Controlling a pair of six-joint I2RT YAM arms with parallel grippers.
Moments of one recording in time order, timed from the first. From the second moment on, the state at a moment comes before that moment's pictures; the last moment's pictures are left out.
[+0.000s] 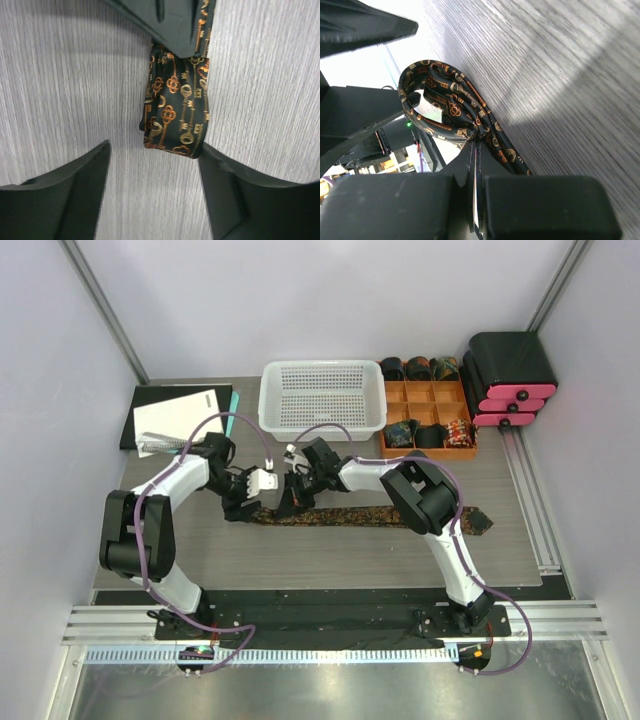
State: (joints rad) left arm -0.15 1.62 1.02 -0.81 0.54 1.29; right arm 0.74 2.27 1.46 -0.05 -0.79 0.70
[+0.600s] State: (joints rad) left arm -0.33 1.64 1.06 -0.82 0.60 1.23; right arm 0.73 2.27 1.46 -0.07 -0.80 0.68
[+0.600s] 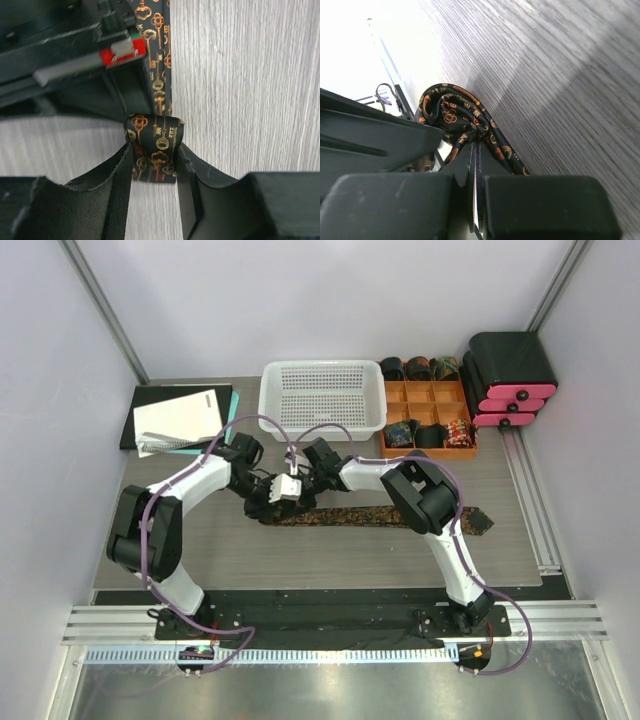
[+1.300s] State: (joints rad) left arm -0.39 1.73 1.06 -0.72 0.51 1.05; right arm 0.66 2.13 1.31 -0.03 -0.87 0.71
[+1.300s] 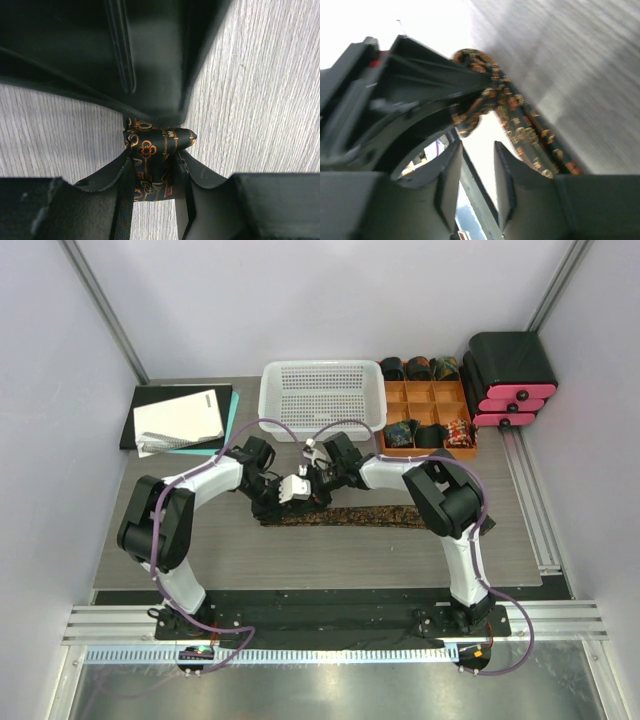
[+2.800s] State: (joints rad) left arm -0.35 1.68 1.04 -0.73 0.55 1.11; right arm 0.66 2.20 1.36 -0.12 -0.80 0.66
